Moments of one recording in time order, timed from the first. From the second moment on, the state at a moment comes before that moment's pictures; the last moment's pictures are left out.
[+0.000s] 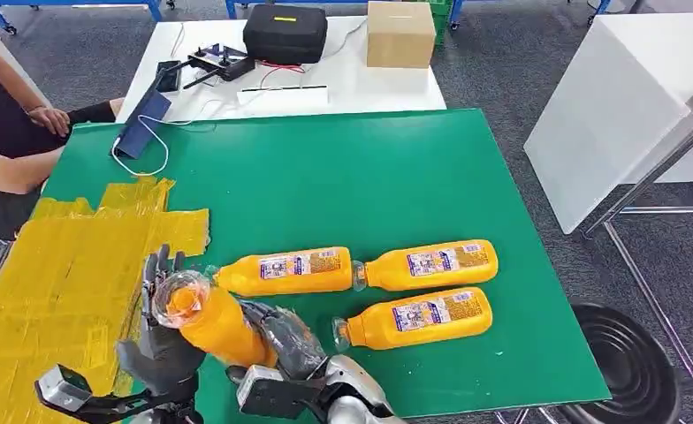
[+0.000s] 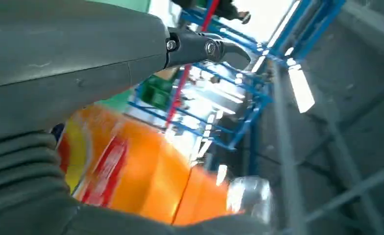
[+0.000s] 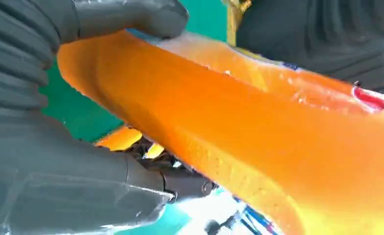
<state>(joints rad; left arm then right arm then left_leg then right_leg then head) 0.16 -0.23 -0.09 -1.55 0.22 -0.35 -0.66 -0.15 0.23 0.81 -1.15 0.39 -0.13 -0.41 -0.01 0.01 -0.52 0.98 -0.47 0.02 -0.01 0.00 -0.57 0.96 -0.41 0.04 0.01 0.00</state>
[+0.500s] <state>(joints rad) 0.19 -0.27 -0.03 -1.63 0.12 -0.39 -0.66 -0.04 0.18 0.74 -1.35 0.37 -0.12 -0.43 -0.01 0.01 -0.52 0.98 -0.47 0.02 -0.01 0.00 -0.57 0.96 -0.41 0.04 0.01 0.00</state>
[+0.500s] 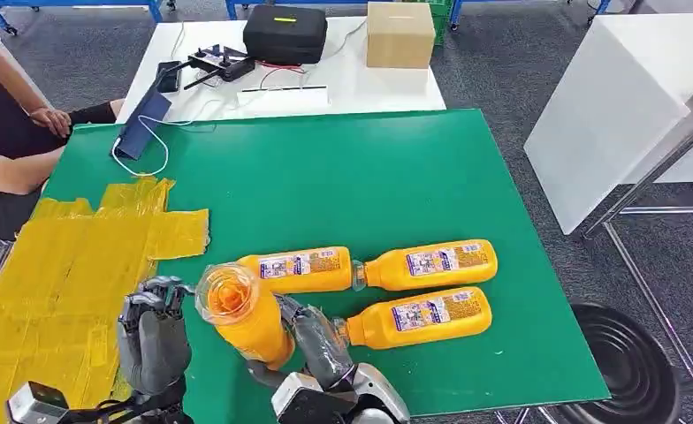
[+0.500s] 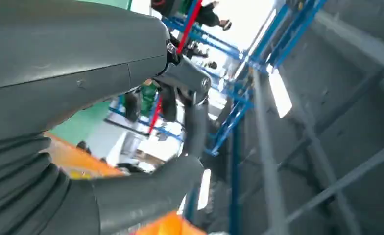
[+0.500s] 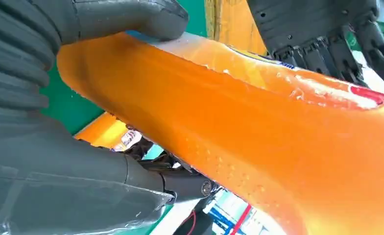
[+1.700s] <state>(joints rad) 0.15 -0.21 -0.20 -1.61 -0.19 -0.11 -0.66 -0.16 0.19 0.75 -1.34 0.47 -0.11 -0.25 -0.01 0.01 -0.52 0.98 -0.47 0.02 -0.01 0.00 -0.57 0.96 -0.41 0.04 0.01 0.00</state>
